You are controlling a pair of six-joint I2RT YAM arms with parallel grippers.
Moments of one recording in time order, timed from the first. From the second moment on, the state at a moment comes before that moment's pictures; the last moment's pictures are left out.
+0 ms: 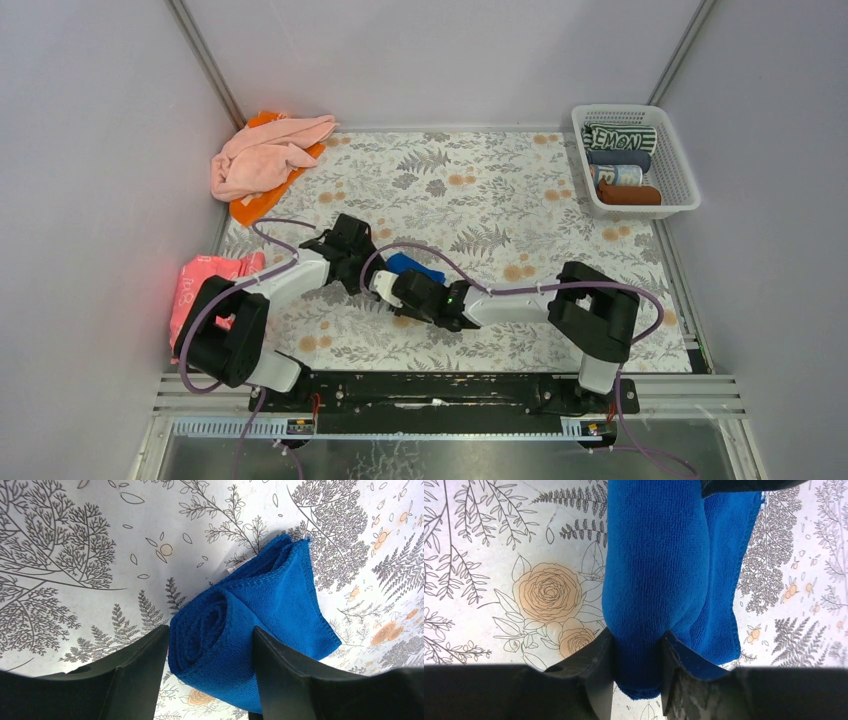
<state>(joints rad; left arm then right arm) -0.40 1.44 0.72 -0.35 0.04 -0.98 1.18 1.80 0.99 -0.11 0.28 -0.26</state>
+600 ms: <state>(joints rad) -0.38 1.17 0.72 -0.48 -0.04 -0.99 0.83 1.90 1.10 -0.16 -0.68 -0.02</state>
